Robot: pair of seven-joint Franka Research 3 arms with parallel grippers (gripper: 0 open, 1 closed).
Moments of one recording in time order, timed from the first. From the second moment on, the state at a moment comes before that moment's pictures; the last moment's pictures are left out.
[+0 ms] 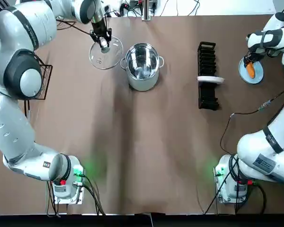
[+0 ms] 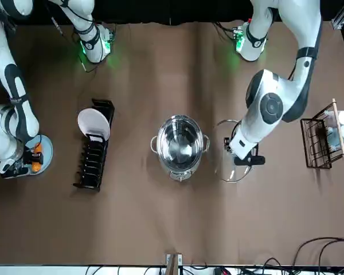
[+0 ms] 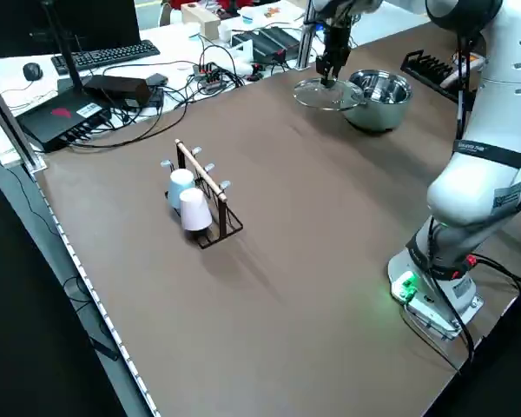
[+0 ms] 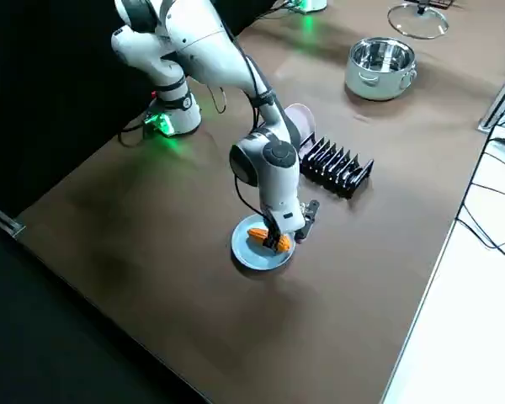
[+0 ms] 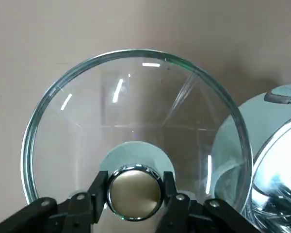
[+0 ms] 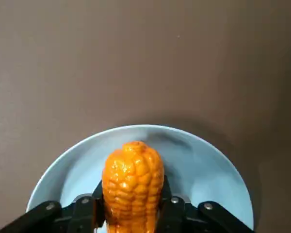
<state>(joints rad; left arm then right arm) -0.23 0.34 -0.17 -1.80 0.01 2.14 -0.41 -0.42 0.64 0.02 -1.83 -0.15 2.49 -0.46</state>
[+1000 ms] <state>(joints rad) -0.23 0.25 -0.18 -1.97 0.02 2.24 -0.32 -0.24 0.10 0.35 -1.80 0.03 1.73 -0.15</state>
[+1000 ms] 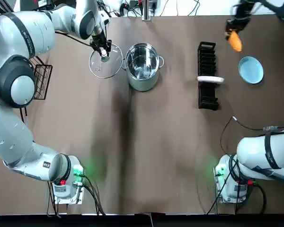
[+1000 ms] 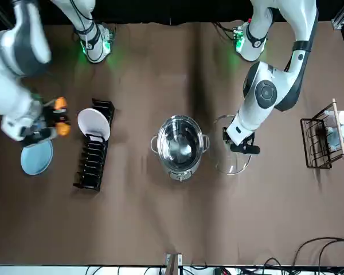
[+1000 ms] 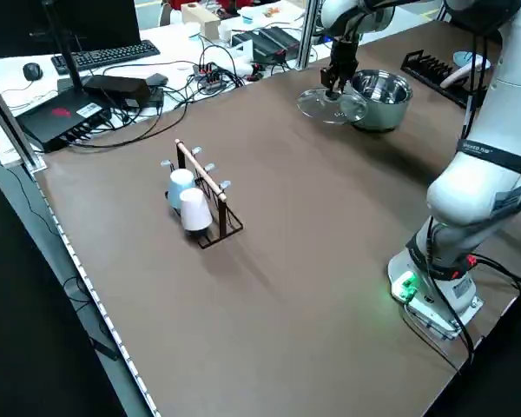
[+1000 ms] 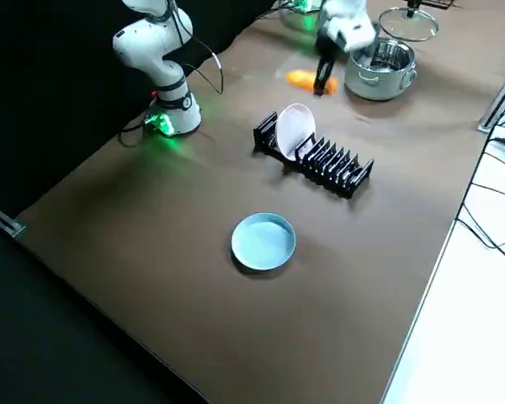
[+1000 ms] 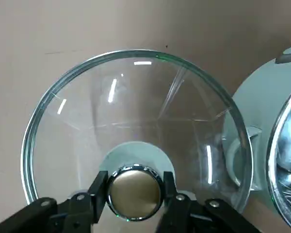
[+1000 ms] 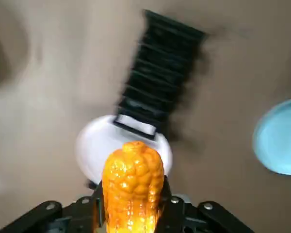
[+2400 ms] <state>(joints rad) -0.23 0.25 -0.18 -1.97 0.02 2.24 -0.32 0.68 0.68 0.13 -1.32 -0.05 2.13 0.86</state>
